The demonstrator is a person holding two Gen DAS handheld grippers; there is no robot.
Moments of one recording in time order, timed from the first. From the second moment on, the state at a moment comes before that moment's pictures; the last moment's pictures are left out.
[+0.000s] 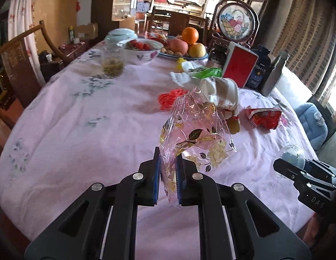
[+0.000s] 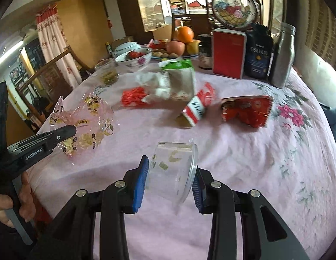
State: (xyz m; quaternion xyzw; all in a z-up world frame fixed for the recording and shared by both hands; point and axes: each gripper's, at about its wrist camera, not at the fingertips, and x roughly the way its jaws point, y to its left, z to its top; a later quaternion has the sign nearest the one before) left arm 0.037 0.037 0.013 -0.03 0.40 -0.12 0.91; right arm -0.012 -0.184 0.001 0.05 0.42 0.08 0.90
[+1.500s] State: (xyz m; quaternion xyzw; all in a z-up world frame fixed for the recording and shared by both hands) left arm -0.183 0.408 -0.049 -0.19 0.36 0.32 0.85; right arm -0.073 0.301 -0.016 -0.14 0.48 0.52 0.69
